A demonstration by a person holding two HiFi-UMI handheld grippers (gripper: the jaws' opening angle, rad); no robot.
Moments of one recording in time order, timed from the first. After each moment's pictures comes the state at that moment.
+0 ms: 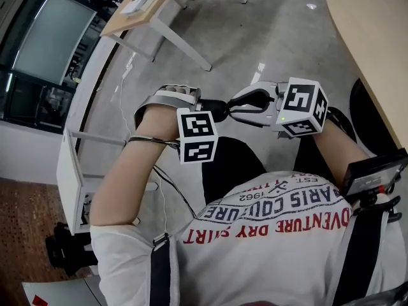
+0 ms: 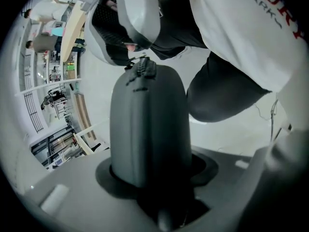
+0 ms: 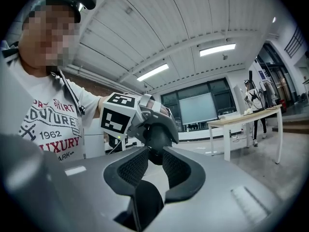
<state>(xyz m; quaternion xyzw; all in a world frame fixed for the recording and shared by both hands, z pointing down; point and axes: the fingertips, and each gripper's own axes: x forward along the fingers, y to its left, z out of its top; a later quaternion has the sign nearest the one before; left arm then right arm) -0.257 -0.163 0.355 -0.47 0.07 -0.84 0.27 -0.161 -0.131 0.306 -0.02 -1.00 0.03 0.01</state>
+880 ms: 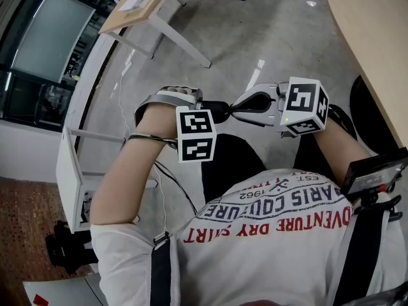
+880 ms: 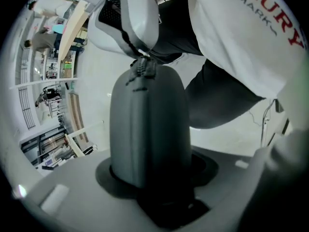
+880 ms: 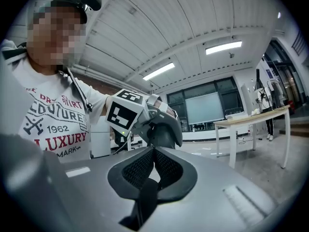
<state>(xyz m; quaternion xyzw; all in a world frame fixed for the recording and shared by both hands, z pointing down) -0.254 -0.149 0.368 -0.50 0.05 -0.83 0.24 -0.161 -0.118 0.314 -0.06 -1.00 0.02 0.01</state>
